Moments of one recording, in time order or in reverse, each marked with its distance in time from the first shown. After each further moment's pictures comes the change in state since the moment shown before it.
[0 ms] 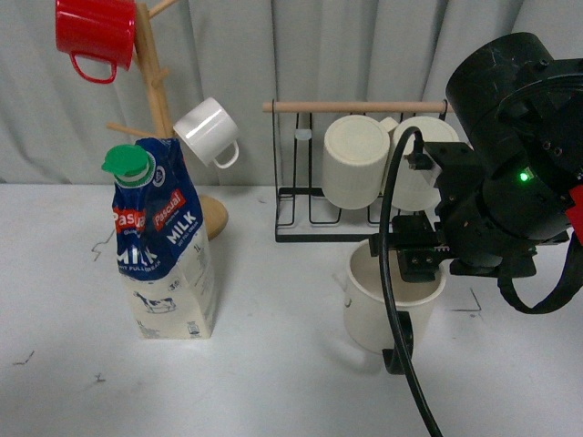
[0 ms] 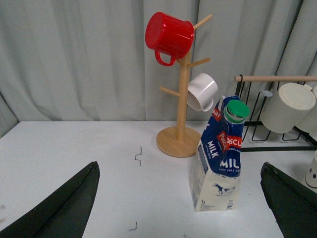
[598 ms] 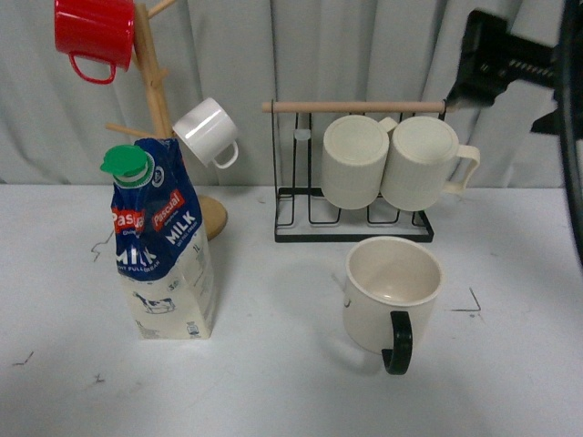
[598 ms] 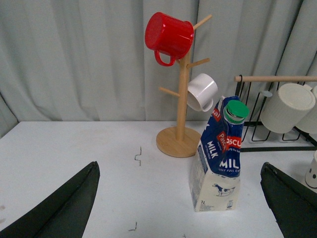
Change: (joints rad) left arm 0.000 0.000 0.000 0.000 0.000 0.000; right arm -0.121 -0.332 -0.088 0.192 -0.112 0.119
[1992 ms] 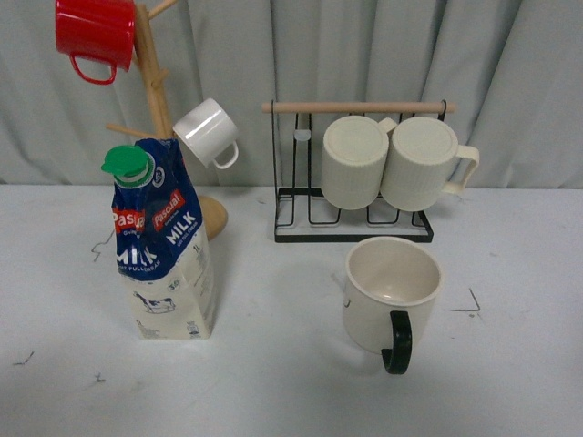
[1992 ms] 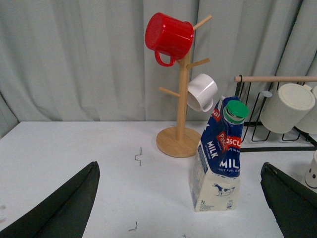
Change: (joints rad) left arm 0.000 0.000 0.000 0.000 0.000 0.000; right arm -0.045 -1.144 -1.035 0.461 0.205 -0.304
